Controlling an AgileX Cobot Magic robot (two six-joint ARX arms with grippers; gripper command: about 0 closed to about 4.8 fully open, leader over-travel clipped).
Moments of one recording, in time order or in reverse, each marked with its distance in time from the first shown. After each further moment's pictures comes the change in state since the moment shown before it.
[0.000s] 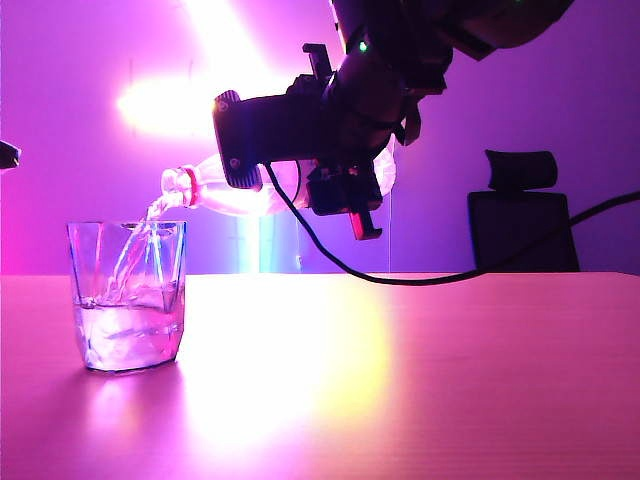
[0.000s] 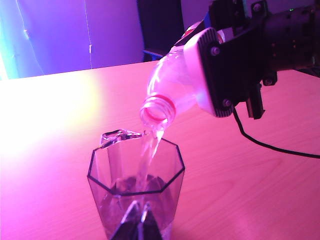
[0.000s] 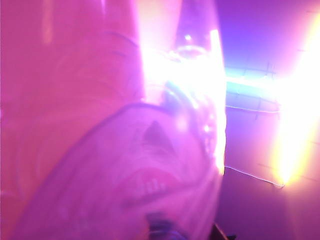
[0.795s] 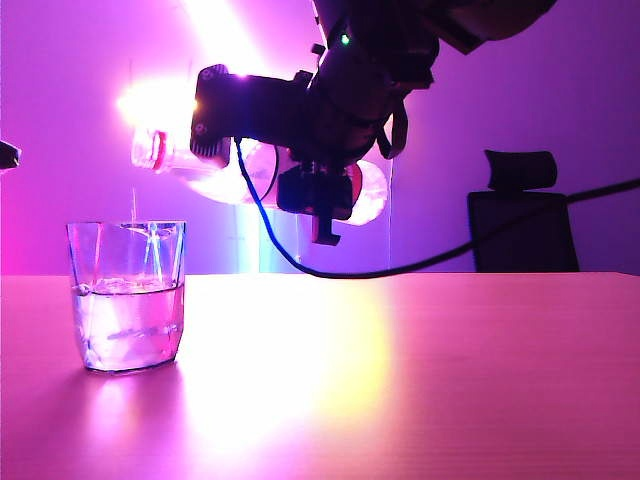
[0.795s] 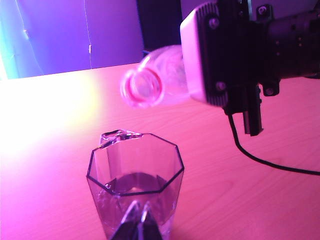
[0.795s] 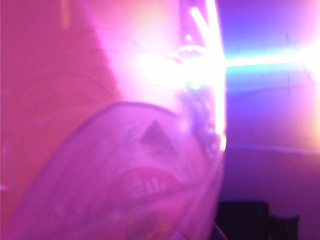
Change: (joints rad) left arm 0.000 0.000 0.000 0.000 0.000 0.000; right arm 0.049 0.000 0.000 -0.029 0.040 0.318
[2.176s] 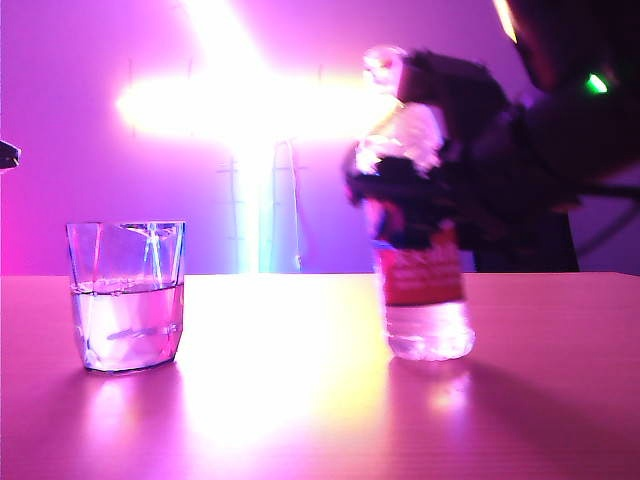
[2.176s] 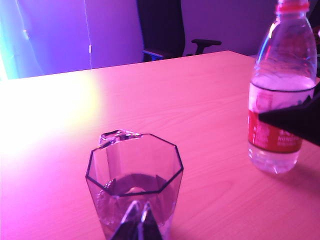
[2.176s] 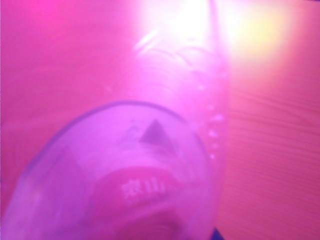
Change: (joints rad) left arm 0.000 0.000 0.000 0.000 0.000 0.000; right arm -0.069 -0.283 -0.576 0.301 -0.096 1.396
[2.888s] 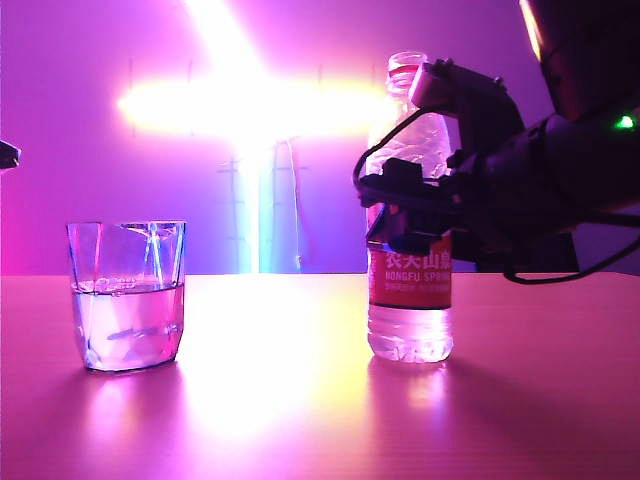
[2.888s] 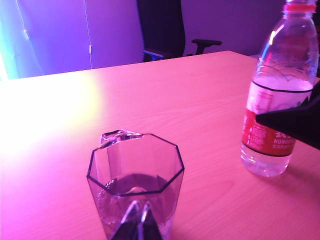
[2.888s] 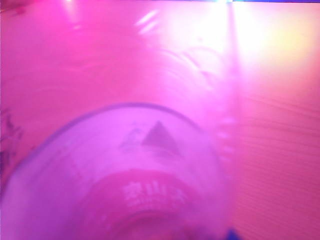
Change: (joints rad) left arm 0.000 0.000 0.000 0.000 0.000 0.000; right arm -0.051 0.066 -0.046 0.182 -0.142 0.023
